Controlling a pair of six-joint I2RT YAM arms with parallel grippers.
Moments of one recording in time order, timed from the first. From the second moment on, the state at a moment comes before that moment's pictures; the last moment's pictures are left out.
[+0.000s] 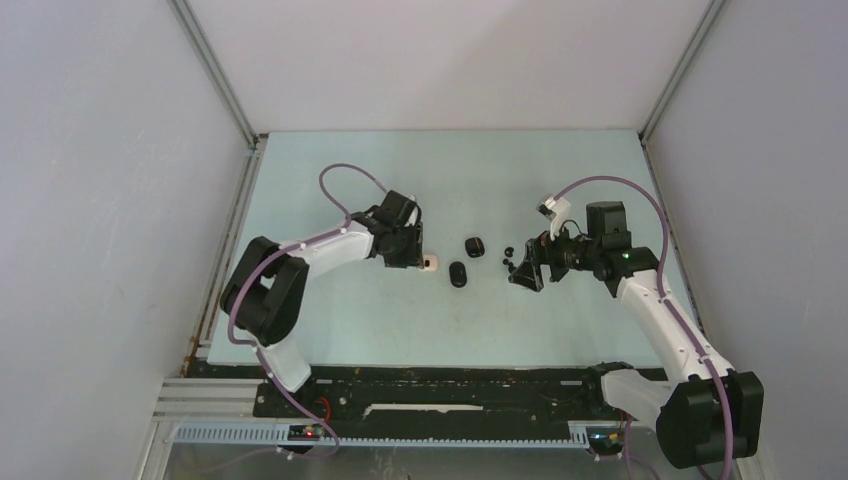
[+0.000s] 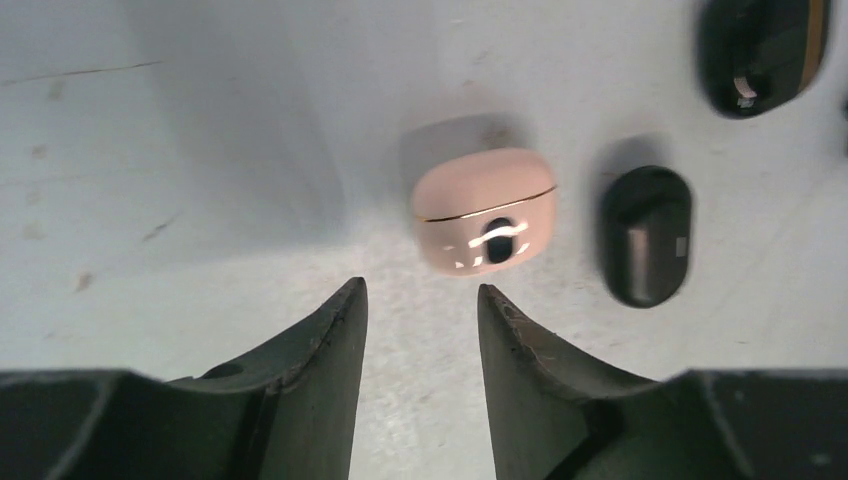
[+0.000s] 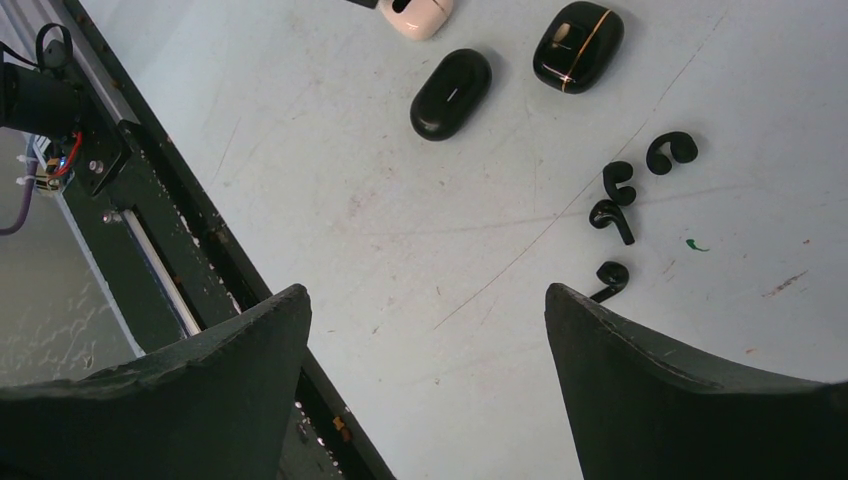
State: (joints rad) left arm -0.57 1.74 1.08 -0.37 0.06 -0.54; right arm 0.15 1.08 0.79 -0.52 -0.77 -0.18
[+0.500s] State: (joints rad) left arm -0.59 1.26 0.92 -0.43 -0.03 -0.41; right arm 0.24 1.13 0.79 -0.51 -0.62 -0.17
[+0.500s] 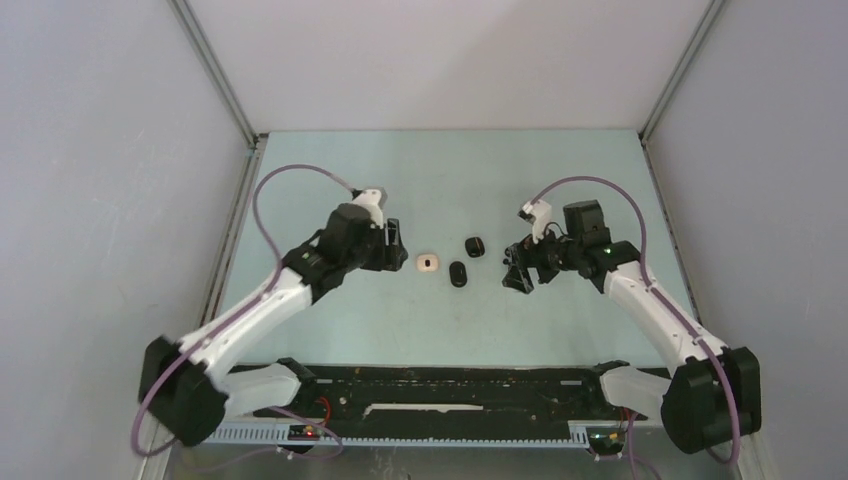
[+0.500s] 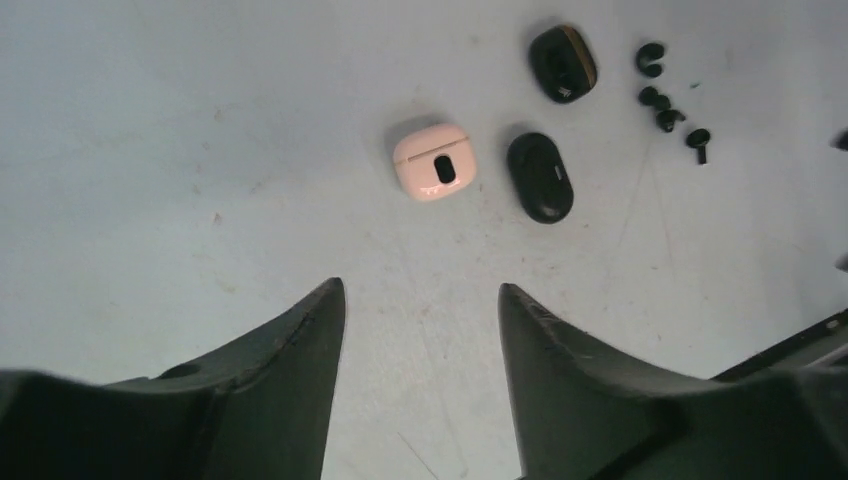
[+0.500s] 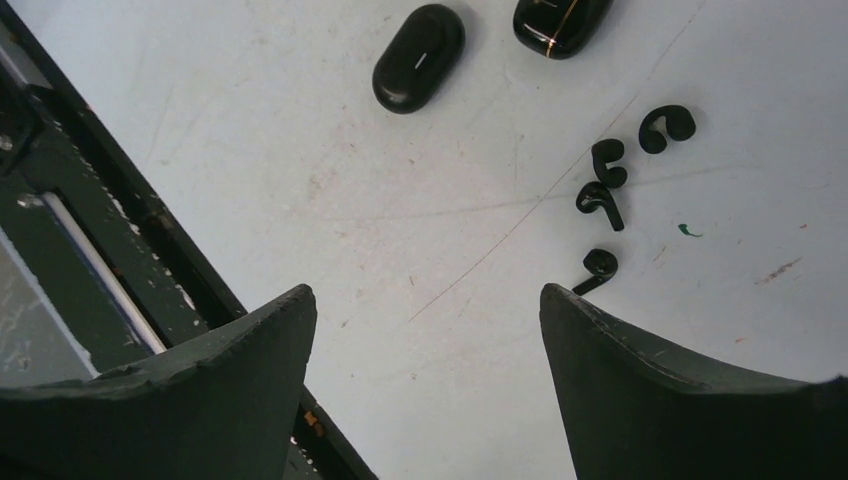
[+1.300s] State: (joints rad) left arm -0.59 0.97 0.74 -0.37 -0.20 -0.33; right arm 0.52 1.81 1.25 -0.47 -0.20 -0.06
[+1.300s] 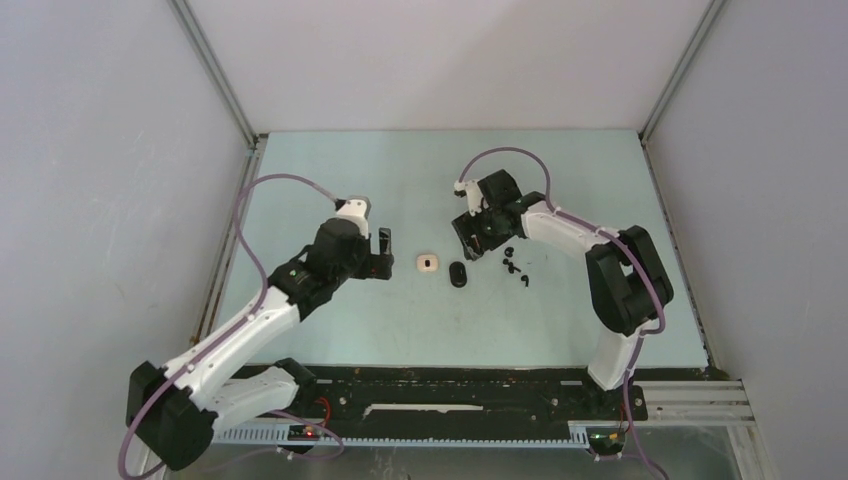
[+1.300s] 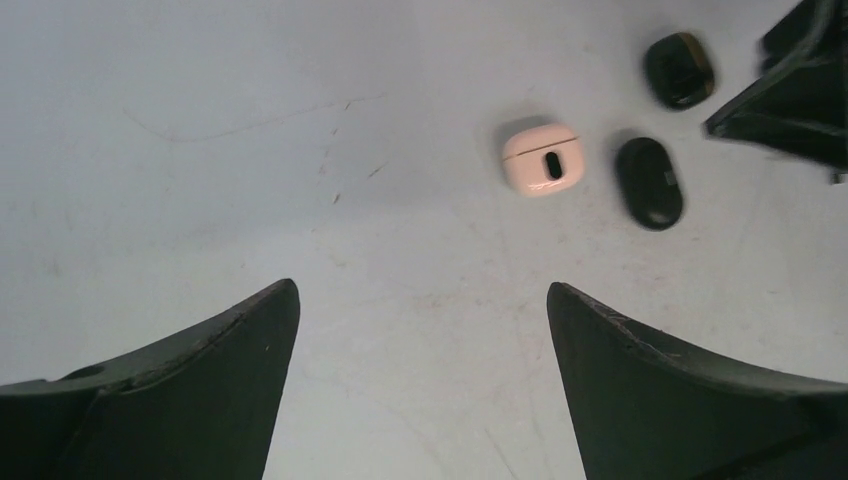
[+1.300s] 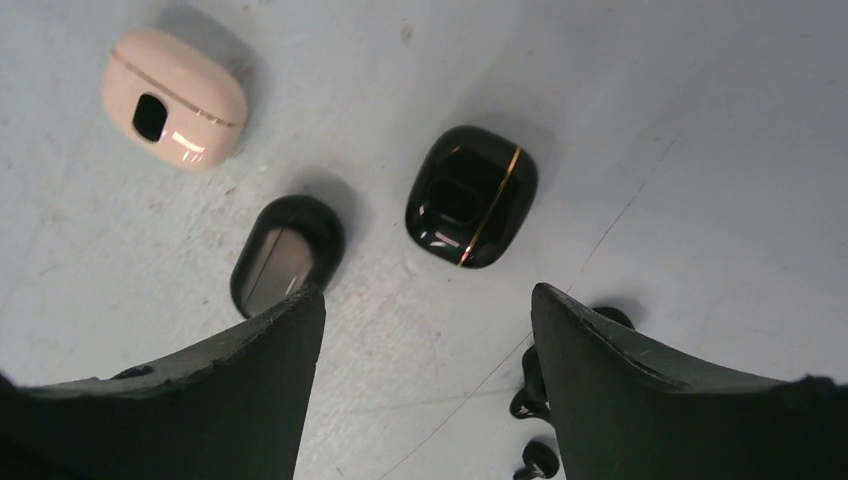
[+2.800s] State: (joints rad) left arm -0.44 0.94 0.74 -0.40 -0.11 -0.35; right arm 0.55 2.01 1.40 -0.50 -0.05 -0.05
